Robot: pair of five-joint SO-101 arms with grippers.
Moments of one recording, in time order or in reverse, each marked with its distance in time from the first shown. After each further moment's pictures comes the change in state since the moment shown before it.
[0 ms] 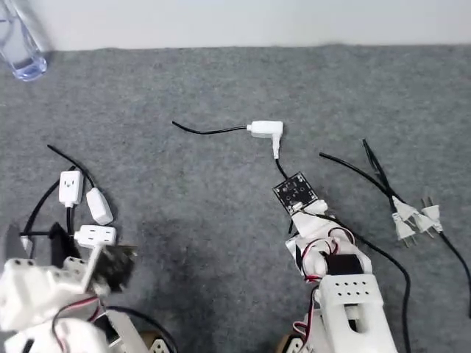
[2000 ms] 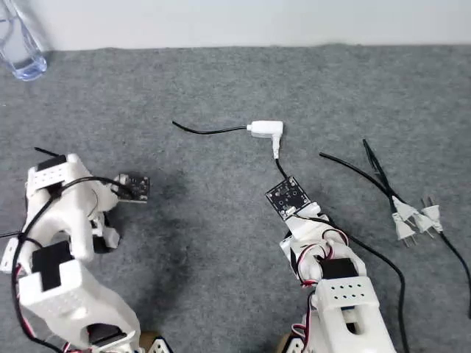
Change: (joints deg) left arm 13.0 116.5 -27.7 -2.5 -47.8; right arm -2.7 -0.4 3.0 -5.5 0.2
